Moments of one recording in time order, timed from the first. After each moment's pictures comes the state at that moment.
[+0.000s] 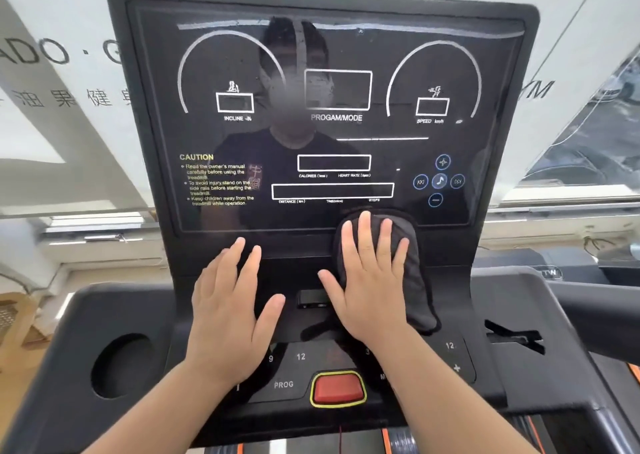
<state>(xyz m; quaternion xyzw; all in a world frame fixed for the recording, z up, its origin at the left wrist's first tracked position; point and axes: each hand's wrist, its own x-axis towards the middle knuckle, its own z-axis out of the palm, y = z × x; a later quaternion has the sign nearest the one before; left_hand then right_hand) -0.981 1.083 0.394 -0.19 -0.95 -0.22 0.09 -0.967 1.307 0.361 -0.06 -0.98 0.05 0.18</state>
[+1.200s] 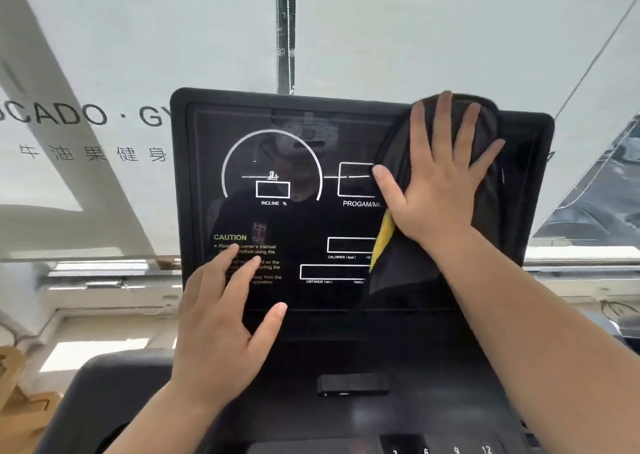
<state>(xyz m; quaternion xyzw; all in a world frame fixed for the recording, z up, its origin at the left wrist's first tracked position) -1.050 1.069 0.458 -0.17 -0.92 -0.27 0.21 -1.112 1.365 0.558 -0.09 -0.93 -0.01 0.37</state>
